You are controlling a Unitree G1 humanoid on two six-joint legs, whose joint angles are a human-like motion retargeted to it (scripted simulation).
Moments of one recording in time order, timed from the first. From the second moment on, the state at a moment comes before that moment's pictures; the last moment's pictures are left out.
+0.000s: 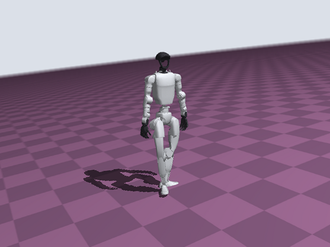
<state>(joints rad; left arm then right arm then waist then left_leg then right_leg) 0.04 0.23 0.40 1.57 0.15 0.08 -0.21 -0.03 -0.21 0.04 1.42 -0.45 0.18 0.19 -0.29 0.08 -0.06 0.08 0.08 1.09 -0.02 -0.16 -0.04 -0.14 -0.09 -0.80 0.19 -0.23 0.02</state>
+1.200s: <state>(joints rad) 0.00 0.18 0.38 1.47 0.13 0.07 -0.20 0.03 -0.14 -0.05 1.47 -0.15 0.18 0.20 -0.13 0.01 -0.01 -0.19 -0.04 0.20 0.11 -0.02 0.13 -0.08 0.07 0.09 0.16 -0.12 -0.03</state>
